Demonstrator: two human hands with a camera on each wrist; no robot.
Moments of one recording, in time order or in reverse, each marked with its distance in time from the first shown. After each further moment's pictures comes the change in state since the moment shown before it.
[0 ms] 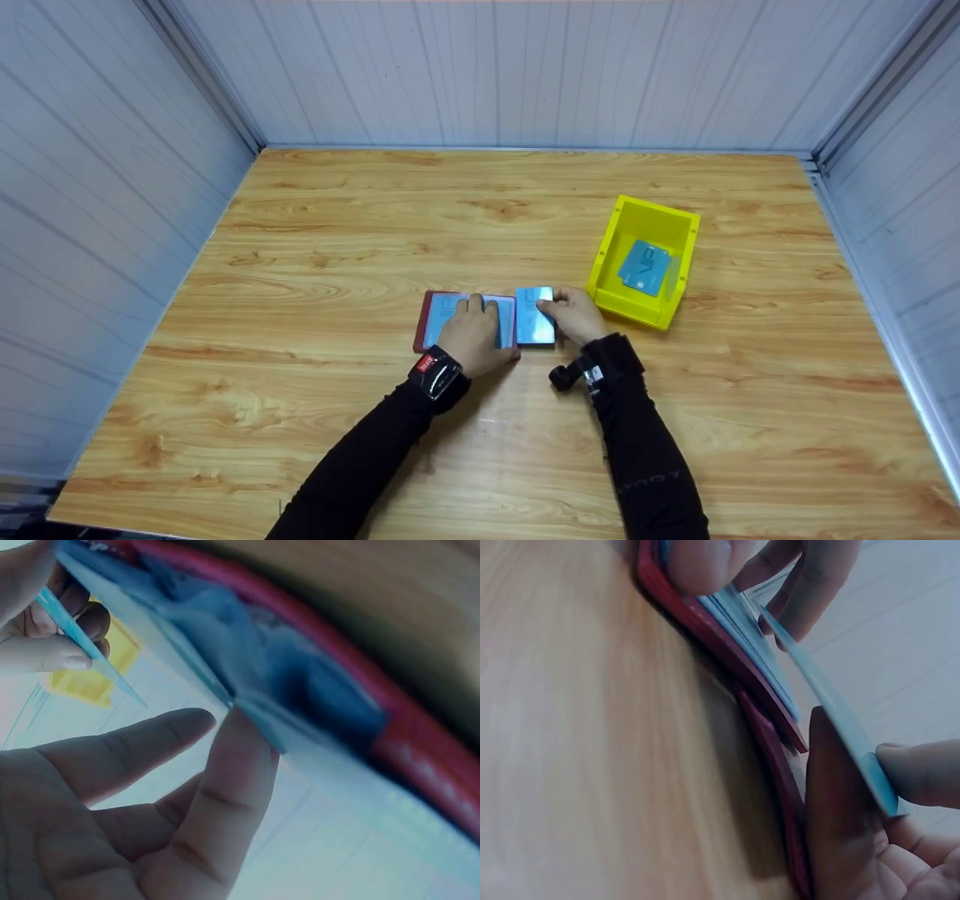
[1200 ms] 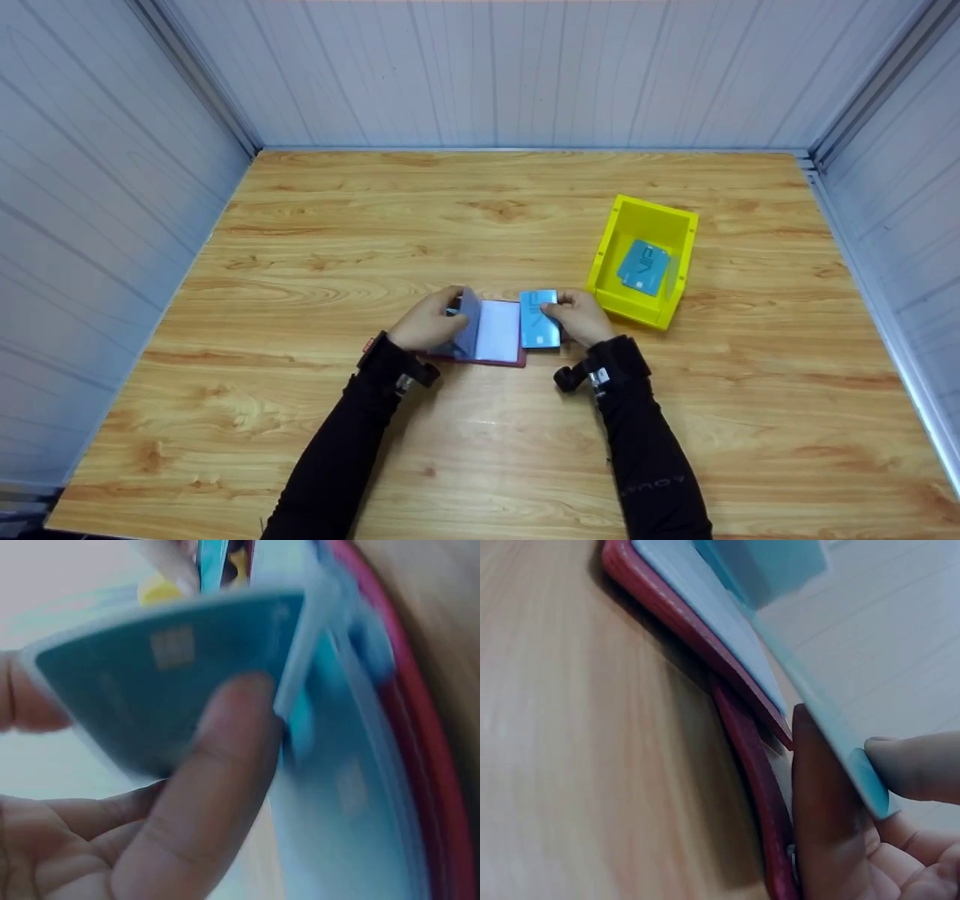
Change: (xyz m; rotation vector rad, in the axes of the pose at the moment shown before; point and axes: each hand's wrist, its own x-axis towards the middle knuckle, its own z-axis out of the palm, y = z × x) left_hand 0.009 -0.073 -0.022 -0.840 -0.176 0.050; right_hand -0.007 0.000 -0.008 -0.079 -0.013 0.022
